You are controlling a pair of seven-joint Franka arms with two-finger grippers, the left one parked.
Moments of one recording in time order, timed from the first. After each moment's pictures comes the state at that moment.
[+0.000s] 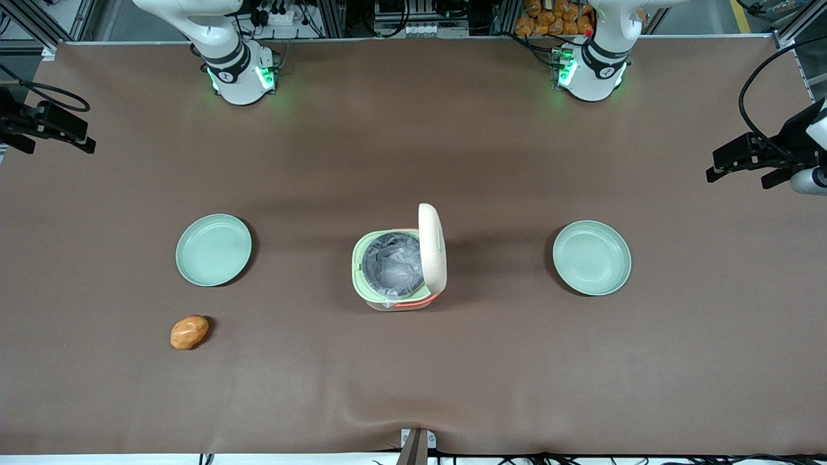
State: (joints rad) arm -0.03 0.02 0.02 -1.40 0.02 1.35 0.01
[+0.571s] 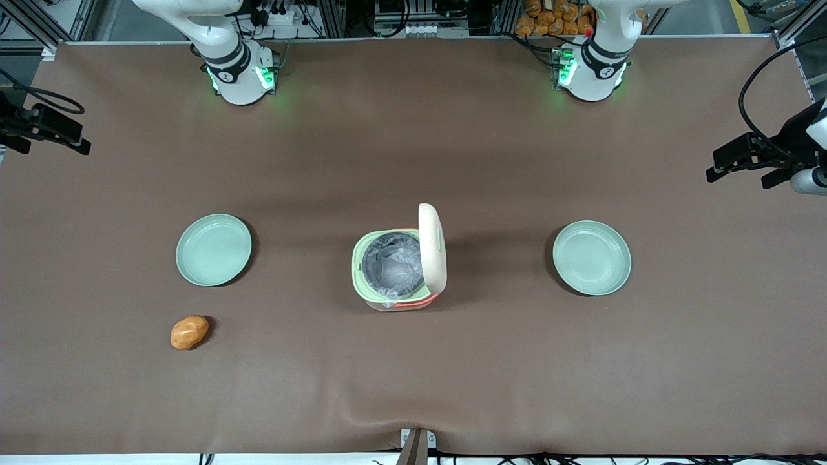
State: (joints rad) arm -0.03 0.02 -0.01 -1.41 0.01 1.35 0.01
